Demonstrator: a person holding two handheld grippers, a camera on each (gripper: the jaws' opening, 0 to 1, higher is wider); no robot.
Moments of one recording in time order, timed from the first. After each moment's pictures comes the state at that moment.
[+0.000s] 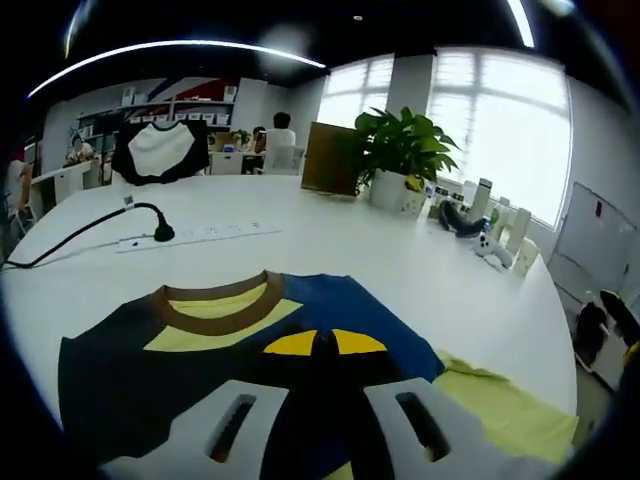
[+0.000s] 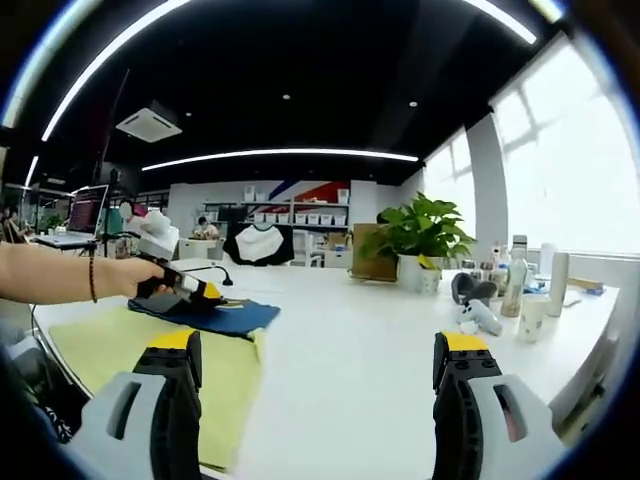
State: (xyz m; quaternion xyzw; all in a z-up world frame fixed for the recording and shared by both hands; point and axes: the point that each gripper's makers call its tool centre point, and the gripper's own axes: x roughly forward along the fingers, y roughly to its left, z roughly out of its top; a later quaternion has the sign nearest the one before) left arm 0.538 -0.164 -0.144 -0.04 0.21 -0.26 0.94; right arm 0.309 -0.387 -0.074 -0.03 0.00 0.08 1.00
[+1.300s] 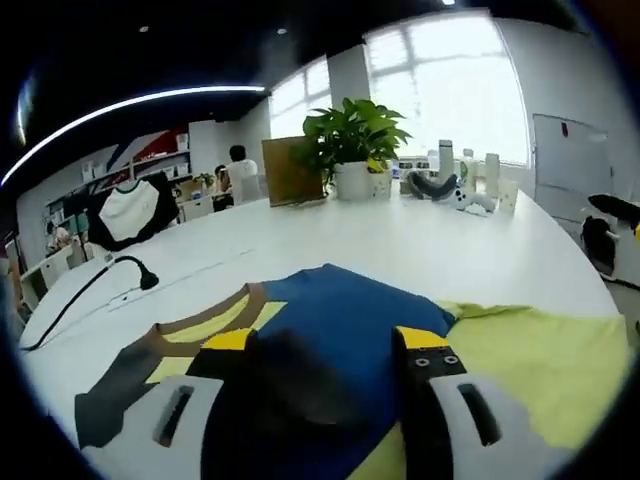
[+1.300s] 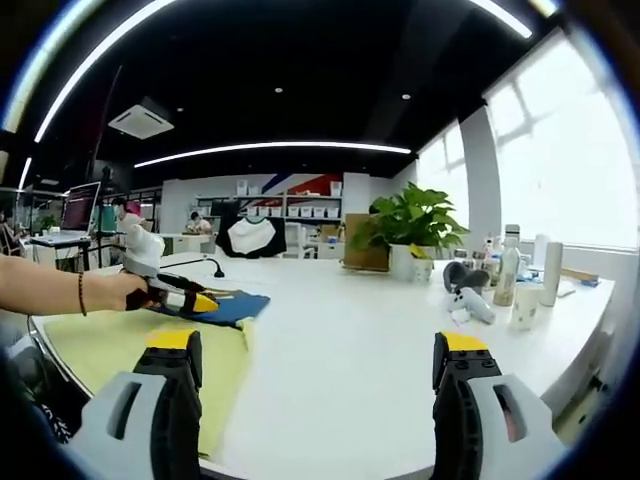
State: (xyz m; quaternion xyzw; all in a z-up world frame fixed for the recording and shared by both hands) left arm 0.529 -0.167 -0.150 0.10 0.13 -0.33 0.93; right arm 0.309 -0.405 -0.088 -0.02 0.02 0.06 1.00
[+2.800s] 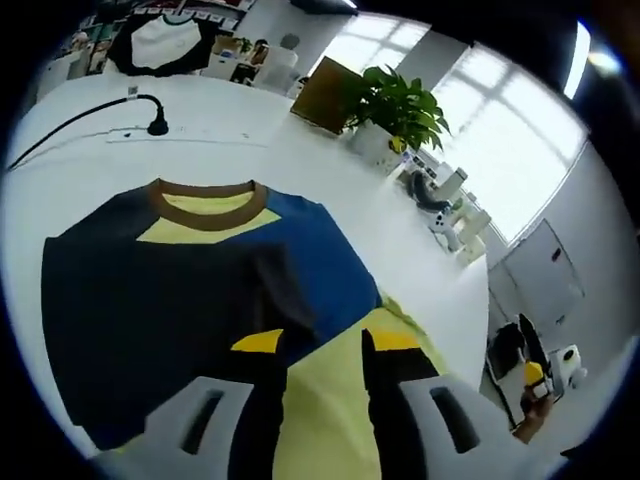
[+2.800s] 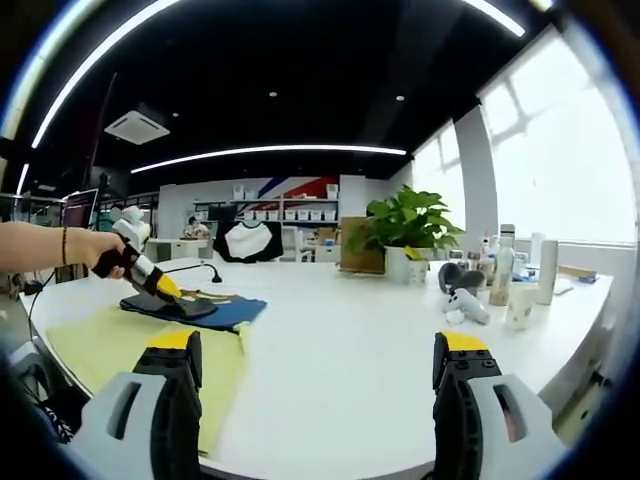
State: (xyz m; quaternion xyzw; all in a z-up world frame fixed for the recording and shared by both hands) left arm 0.491 -0.141 -0.144 -0.16 0.40 -0.32 0.85; right arm 0.303 -0.413 -0.081 -0.01 0.02 0.05 1.00
